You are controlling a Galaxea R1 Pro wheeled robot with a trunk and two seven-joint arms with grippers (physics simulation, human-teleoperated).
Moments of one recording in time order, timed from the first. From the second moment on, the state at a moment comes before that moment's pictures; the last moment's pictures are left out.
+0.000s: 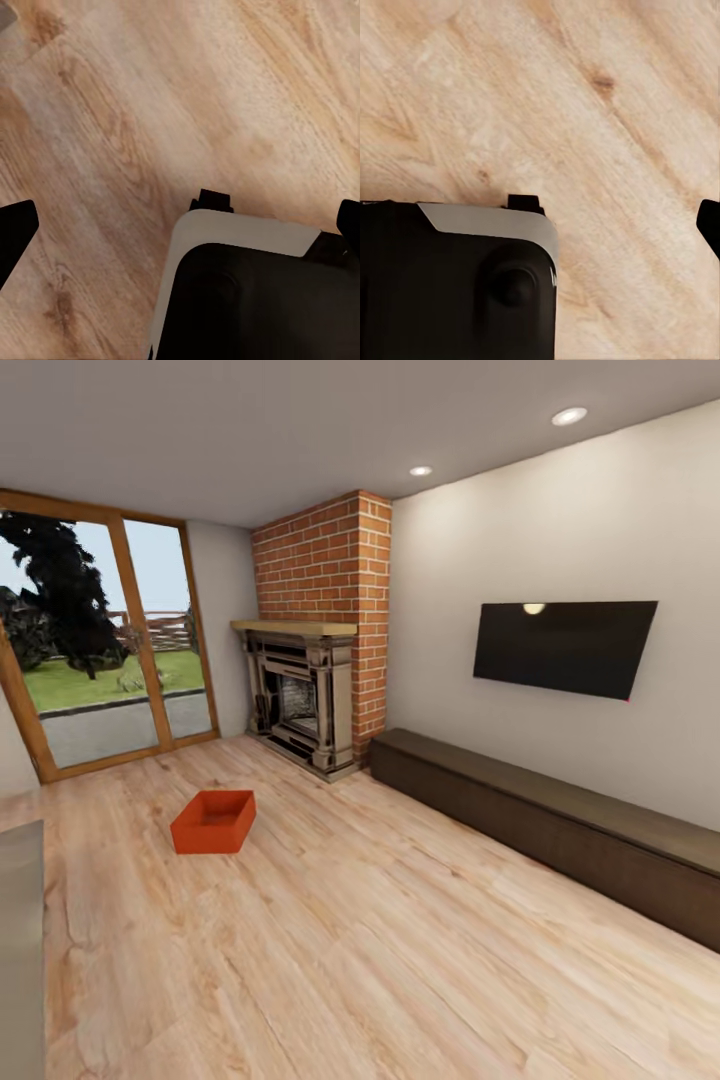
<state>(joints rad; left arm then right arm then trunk) -0.17 0.03 0.00 0.00 0.17 -0.12 0.13 -0.13 0.02 0.44 0.03 -0.35 -0.24 -0.12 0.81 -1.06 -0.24</state>
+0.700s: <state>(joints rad) -0.17 0.03 0.00 0.00 0.17 -0.12 0.13 -0.13 0.02 0.43 0.03 -0.35 -0.24 -0.12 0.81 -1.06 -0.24</state>
